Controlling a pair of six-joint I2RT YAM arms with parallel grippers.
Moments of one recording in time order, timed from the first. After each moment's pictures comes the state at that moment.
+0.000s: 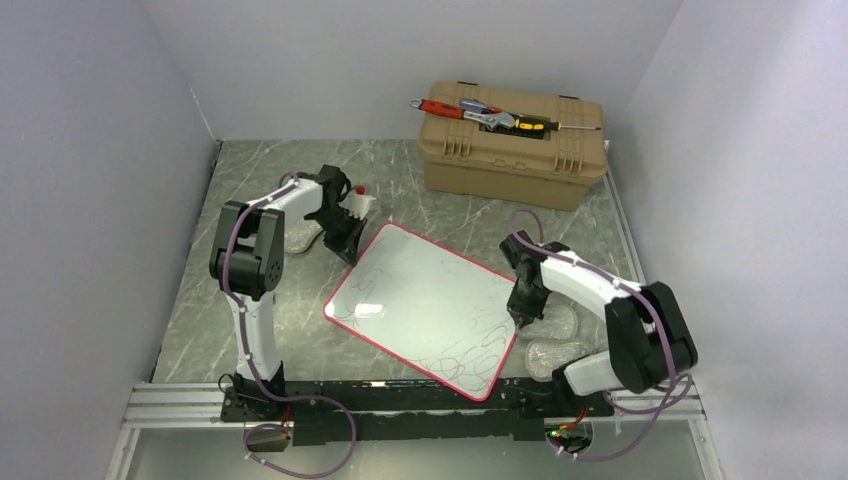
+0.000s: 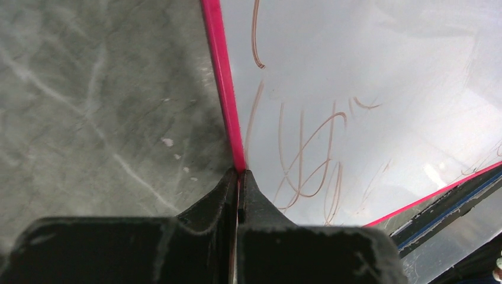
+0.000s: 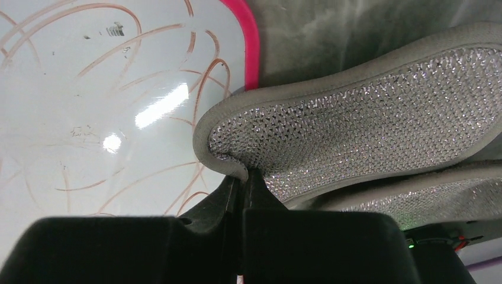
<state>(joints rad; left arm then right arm) -0.25 2.05 1.45 -0.88 0.42 0.32 0.40 1.41 0.69 -0.83 0.16 0.89</state>
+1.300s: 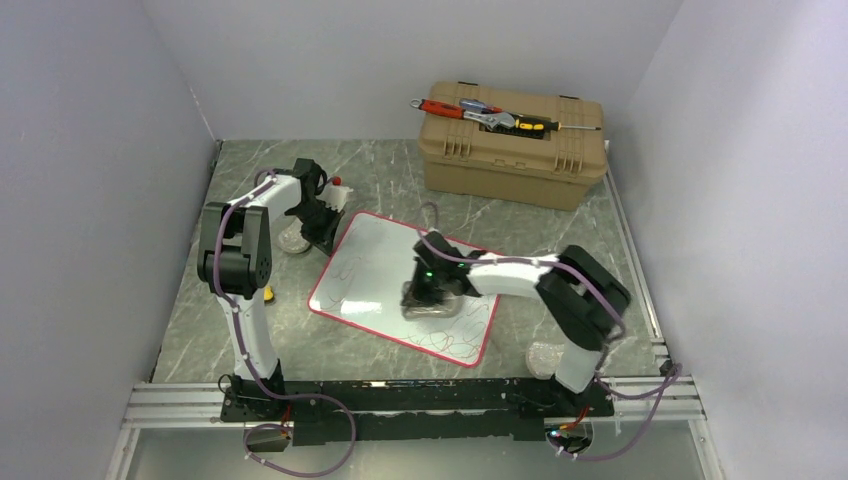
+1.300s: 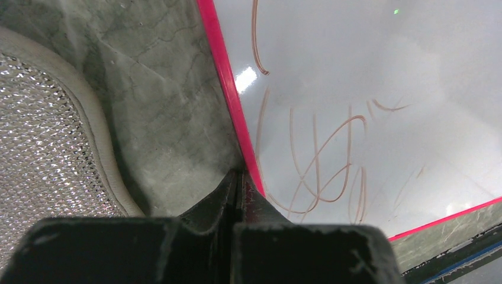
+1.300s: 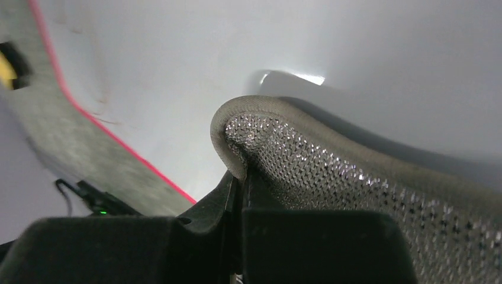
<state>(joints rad) -0.13 2.04 1.46 -0.85 0.32 0.39 0.82 1.69 0.87 -0.17 -0.13 1.02</state>
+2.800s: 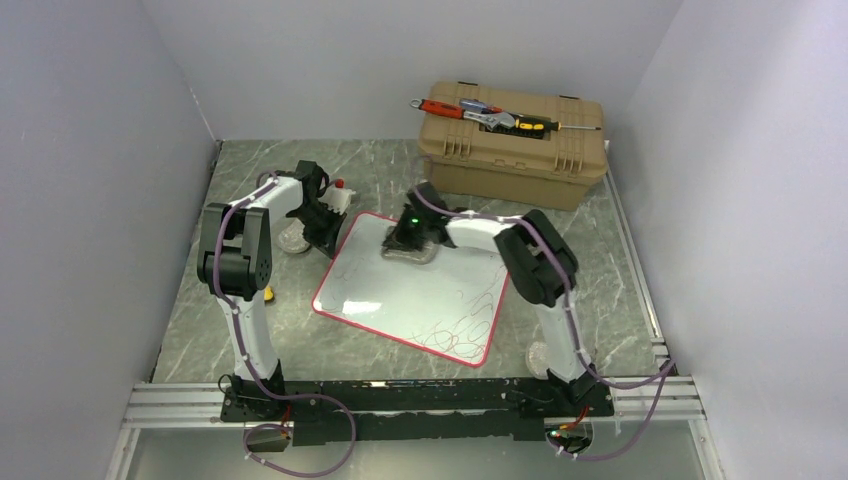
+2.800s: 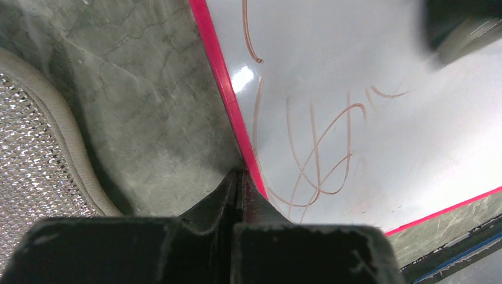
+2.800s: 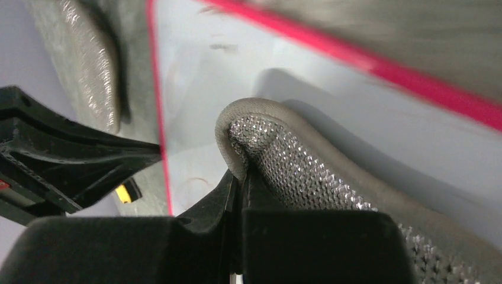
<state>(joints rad) -0.14 2.02 1.44 -0.85 0.33 0.40 0.64 2.13 1.35 -0.03 -0.23 1.03</state>
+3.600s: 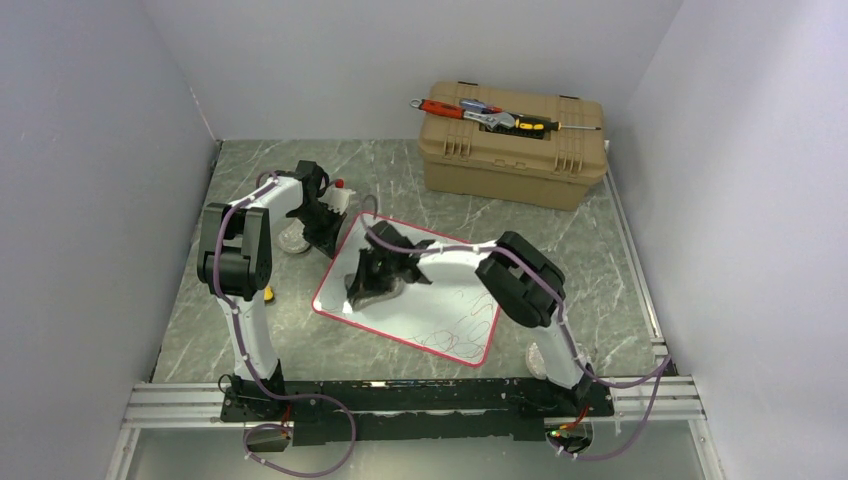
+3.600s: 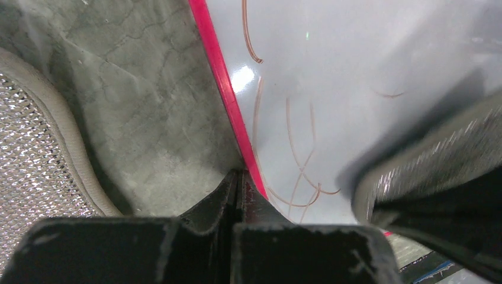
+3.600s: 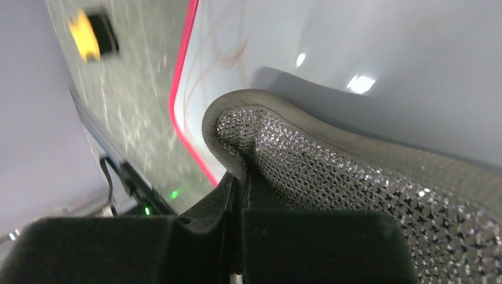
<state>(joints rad) -0.14 2.02 1.44 -0.85 0.33 0.40 0.89 2.14 1.36 -0.04 -0.32 0.97</state>
